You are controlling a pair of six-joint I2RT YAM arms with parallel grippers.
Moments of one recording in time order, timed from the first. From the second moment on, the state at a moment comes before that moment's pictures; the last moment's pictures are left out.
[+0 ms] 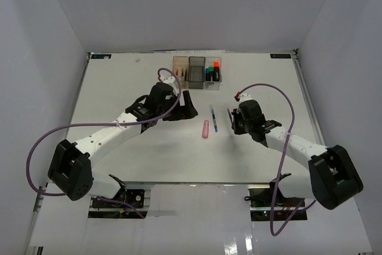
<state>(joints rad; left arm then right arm) -0.63 1.37 1.01 -0.30 0.08 -0.63 0.52 1.30 0.62 -0.13 0.09 0.23</state>
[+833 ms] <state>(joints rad) -0.91 1.72 1.26 -0.04 -0.07 -0.84 0.59 0.90 0.51 0.00 -0.10 0.45</state>
